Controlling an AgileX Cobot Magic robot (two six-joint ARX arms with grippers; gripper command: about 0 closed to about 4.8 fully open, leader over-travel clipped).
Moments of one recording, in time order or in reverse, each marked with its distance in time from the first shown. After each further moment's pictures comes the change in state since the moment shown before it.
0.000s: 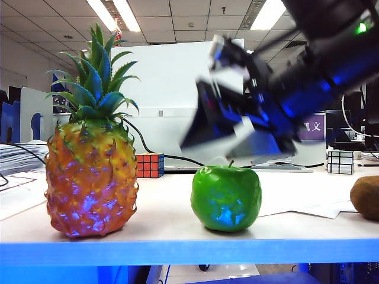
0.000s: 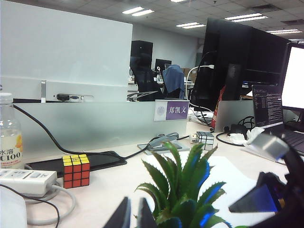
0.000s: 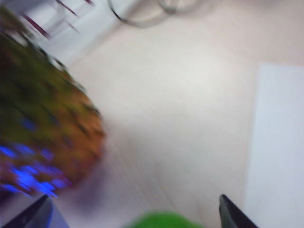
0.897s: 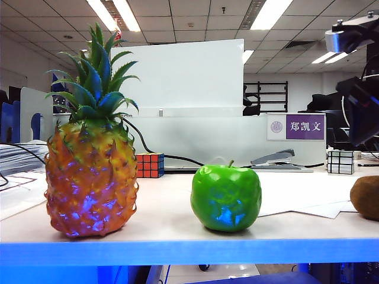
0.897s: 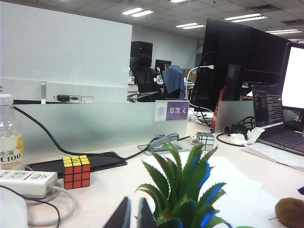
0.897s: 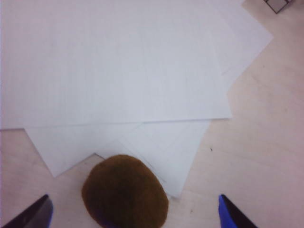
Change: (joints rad) left arm 0.000 0.000 0.000 0.003 0.000 0.003; right arm -0.225 -0.482 0.009 -0.767 0.548 -0.221
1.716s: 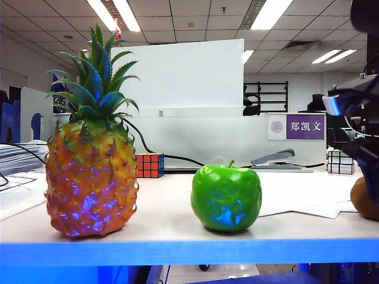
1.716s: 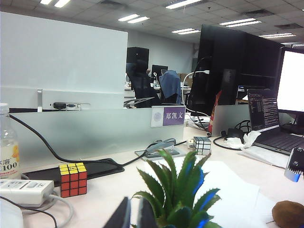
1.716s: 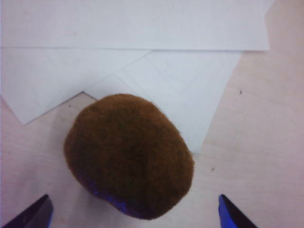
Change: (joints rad) left arm 0.000 0.000 0.000 0.027 0.014 0.000; right arm -0.001 0.208 -0.014 -0.045 0.029 0.064
